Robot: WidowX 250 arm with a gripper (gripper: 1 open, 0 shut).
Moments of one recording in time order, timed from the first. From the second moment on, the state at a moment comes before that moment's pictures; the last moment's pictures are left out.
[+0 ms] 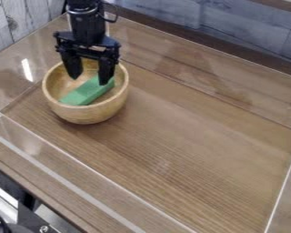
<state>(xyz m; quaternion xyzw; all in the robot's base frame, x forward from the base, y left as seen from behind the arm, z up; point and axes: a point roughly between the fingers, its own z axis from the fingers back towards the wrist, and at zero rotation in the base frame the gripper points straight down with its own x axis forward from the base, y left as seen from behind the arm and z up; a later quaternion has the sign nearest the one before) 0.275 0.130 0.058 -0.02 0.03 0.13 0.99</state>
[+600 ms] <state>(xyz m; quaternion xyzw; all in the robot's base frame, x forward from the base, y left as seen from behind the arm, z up) 0.277 0.141 0.060 -0.01 0.04 0.13 0.99</state>
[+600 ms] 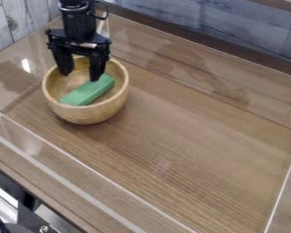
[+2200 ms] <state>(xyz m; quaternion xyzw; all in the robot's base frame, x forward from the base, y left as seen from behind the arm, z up) 0.269 0.089 0.142 -0.09 0.03 0.11 0.99</state>
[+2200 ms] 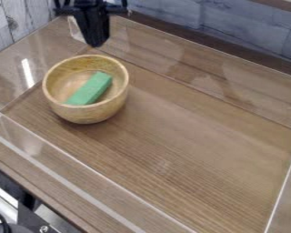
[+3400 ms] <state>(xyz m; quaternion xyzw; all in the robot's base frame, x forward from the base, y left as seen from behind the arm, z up) 0.270 0.069 0.154 -0.11 0.03 -0.03 0.99</state>
